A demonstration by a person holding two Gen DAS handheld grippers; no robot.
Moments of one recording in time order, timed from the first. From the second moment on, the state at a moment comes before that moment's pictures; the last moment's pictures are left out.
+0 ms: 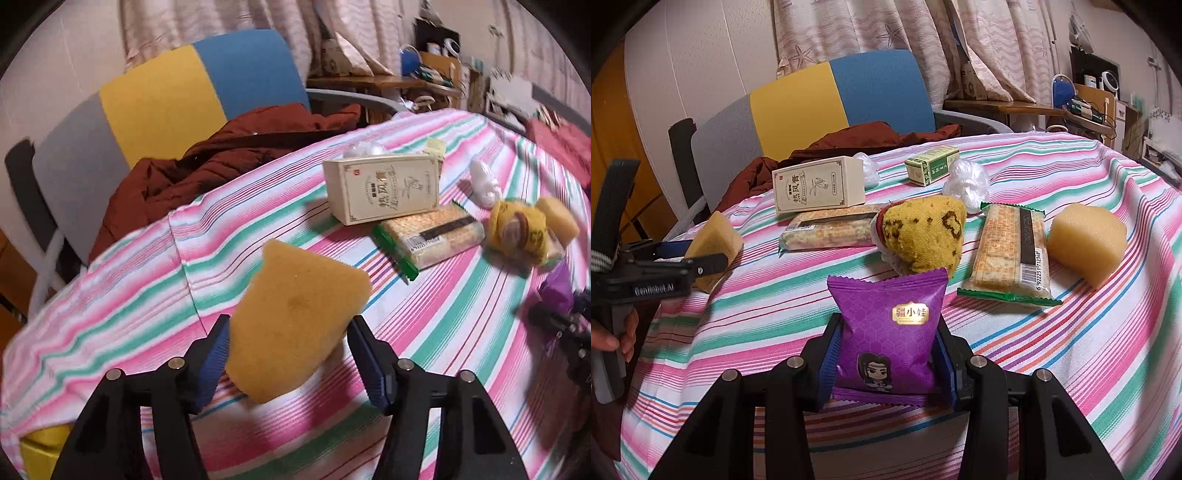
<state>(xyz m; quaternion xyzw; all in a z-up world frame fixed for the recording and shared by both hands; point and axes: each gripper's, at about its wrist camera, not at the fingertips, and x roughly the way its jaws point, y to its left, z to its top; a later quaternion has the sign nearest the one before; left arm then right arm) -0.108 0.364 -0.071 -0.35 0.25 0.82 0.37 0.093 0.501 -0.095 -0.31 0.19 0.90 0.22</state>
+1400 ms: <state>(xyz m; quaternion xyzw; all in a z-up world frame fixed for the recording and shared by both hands) 0.027 0.155 -0.049 -0.33 -0.04 0.88 0.35 0.091 0.422 -0.079 -0.31 0.24 0.91 0.14</state>
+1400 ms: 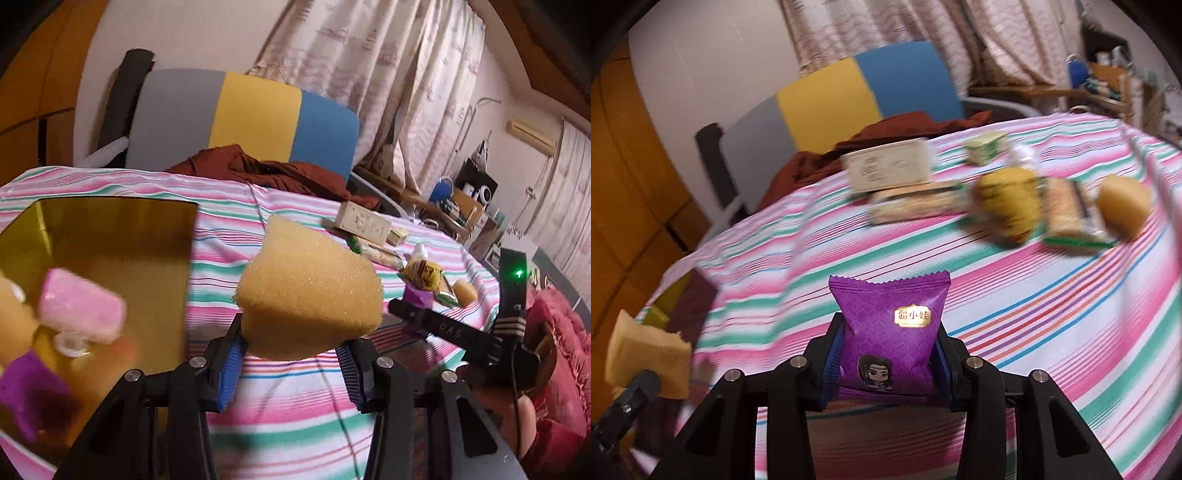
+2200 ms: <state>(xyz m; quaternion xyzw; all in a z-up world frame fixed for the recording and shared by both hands) -0.059 -0.008 -0.040 -0.34 -0.15 0.90 0.21 0.052 0.182 -0.020 -0.35 0.10 0.92 -0.14</state>
